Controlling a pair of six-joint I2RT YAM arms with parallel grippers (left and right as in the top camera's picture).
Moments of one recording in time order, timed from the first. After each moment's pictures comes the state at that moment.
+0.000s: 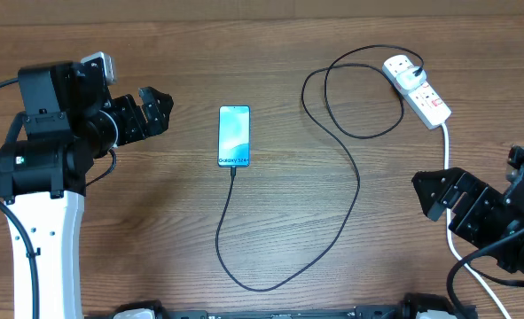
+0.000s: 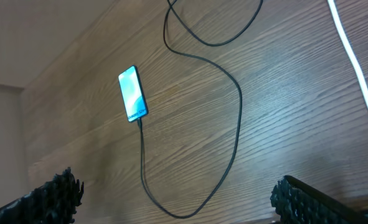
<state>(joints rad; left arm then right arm) 0.10 1.30 1.46 -1.00 0.32 -0.26 -0.11 0.98 1.70 -1.64 -0.32 0.47</state>
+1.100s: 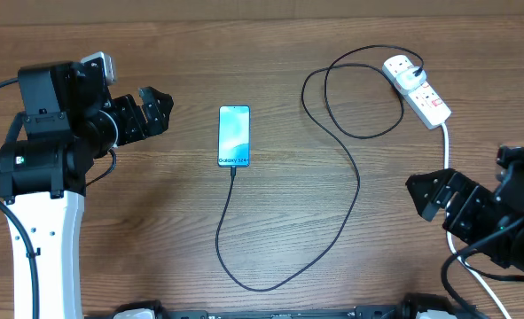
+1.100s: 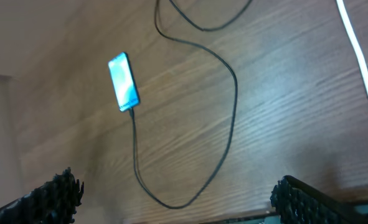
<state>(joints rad) 0.10 1.30 1.46 -1.00 0.32 -0.26 -0.11 0.98 1.62 -1.64 -0.33 0.44</state>
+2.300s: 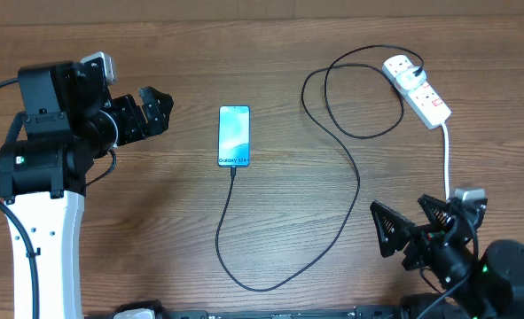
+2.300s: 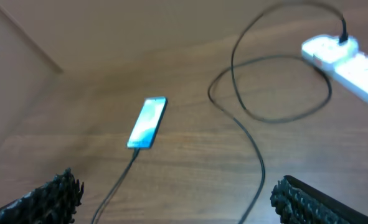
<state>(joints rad) 0.10 1.30 1.46 -1.00 0.32 -0.26 0.07 0.33 0.78 -0.85 -0.33 0.27</state>
